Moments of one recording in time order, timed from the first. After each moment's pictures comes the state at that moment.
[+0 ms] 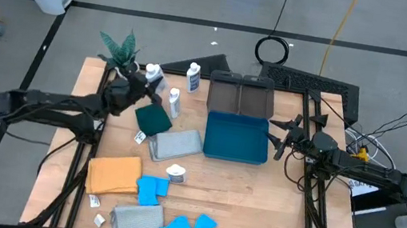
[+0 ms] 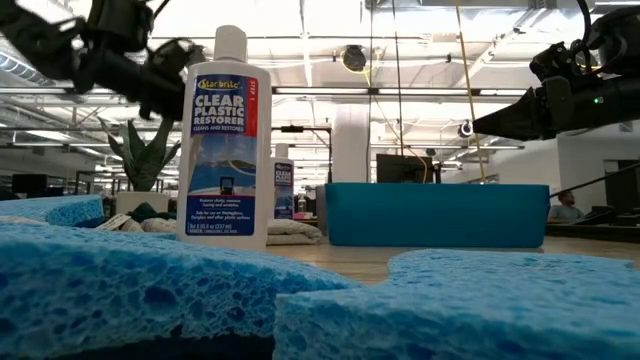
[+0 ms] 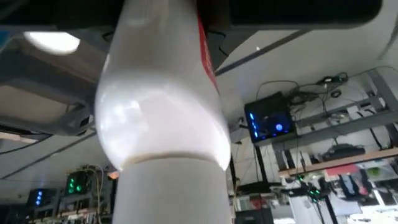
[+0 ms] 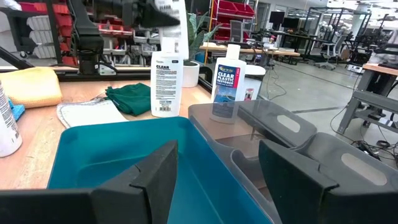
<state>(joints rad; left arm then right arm) 0.42 0.96 0.38 0.48 -0.50 0.02 -0.26 0.20 0.01 0.13 0.16 -0.09</state>
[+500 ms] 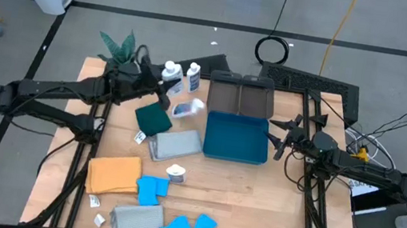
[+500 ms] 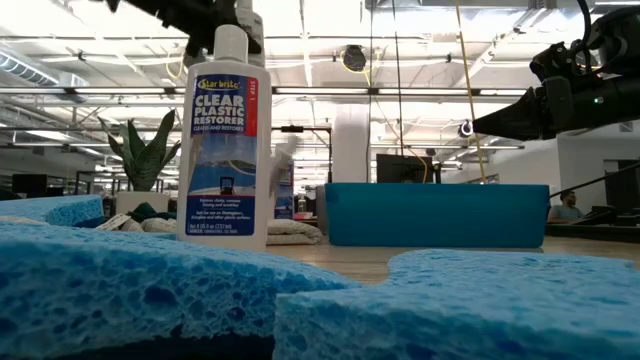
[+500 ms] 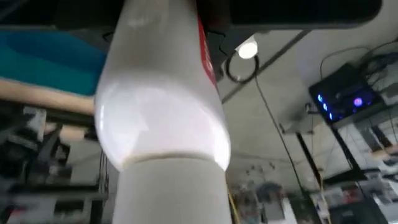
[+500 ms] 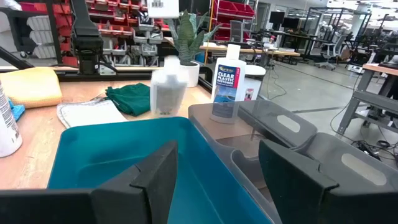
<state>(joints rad) 0.28 1.06 0.88 -0.02 -0.33 0.08 -0.26 0.20 0.01 0.13 0.16 -0.09</state>
